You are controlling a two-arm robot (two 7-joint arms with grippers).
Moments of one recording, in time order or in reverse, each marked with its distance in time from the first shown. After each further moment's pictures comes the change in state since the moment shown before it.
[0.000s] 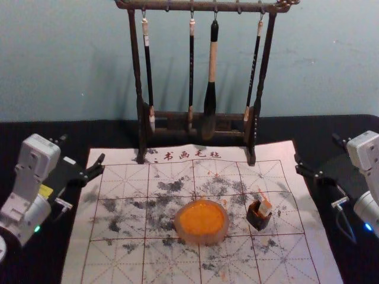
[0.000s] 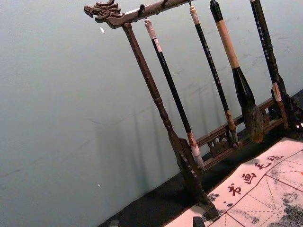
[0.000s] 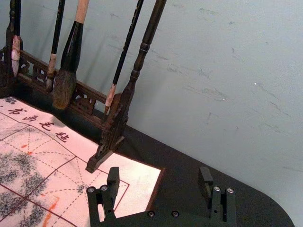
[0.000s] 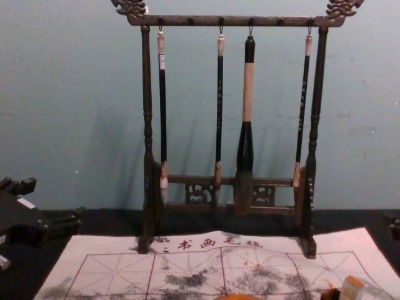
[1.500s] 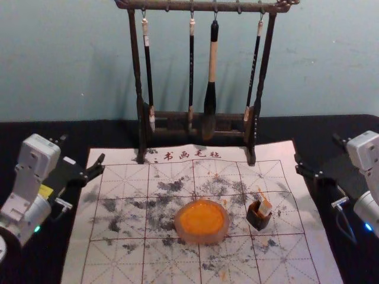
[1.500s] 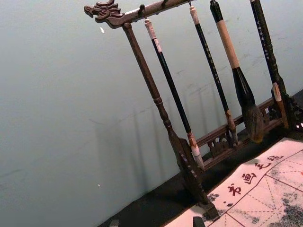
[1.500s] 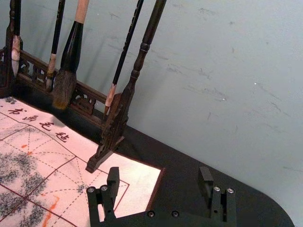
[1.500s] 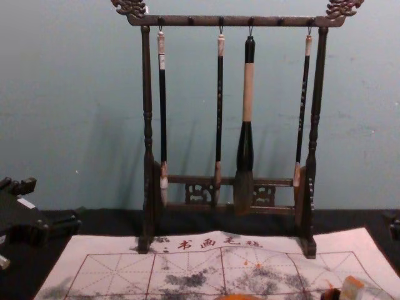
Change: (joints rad) left arm 0.000 0.000 0.000 0.000 0.000 0.000 0.000; right arm 0.000 0.000 0.000 0.000 0.000 0.000 0.000
